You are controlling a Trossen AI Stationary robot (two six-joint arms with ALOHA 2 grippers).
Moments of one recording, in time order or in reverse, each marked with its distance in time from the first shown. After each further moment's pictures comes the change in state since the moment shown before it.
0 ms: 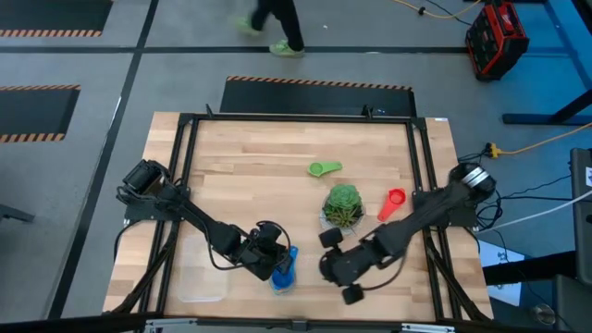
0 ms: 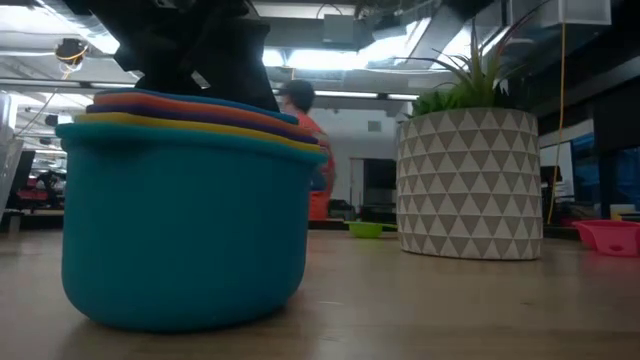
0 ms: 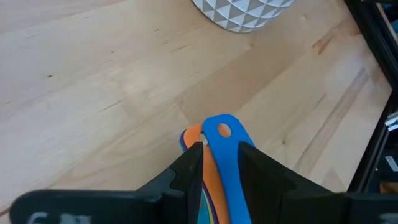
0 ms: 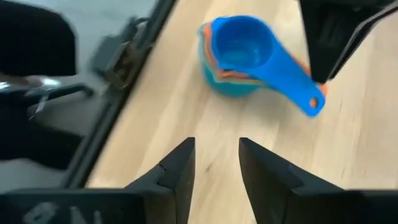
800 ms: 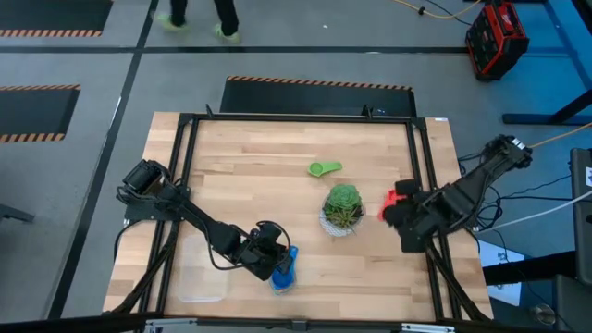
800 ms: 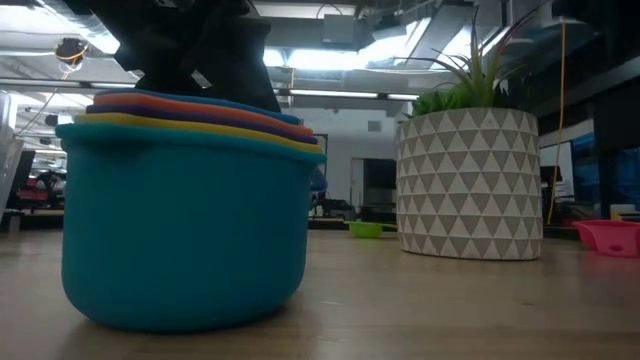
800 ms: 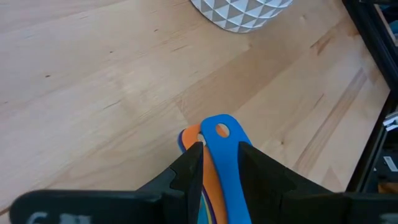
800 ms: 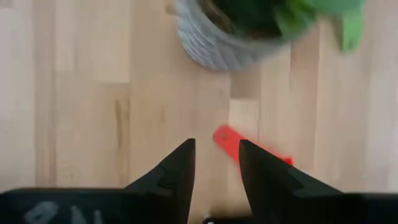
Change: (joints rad) left arm 0.000 0.000 0.000 0.004 -0.001 0.000; right arm 0.054 -0.551 -0.176 -0.845 0.157 0.417
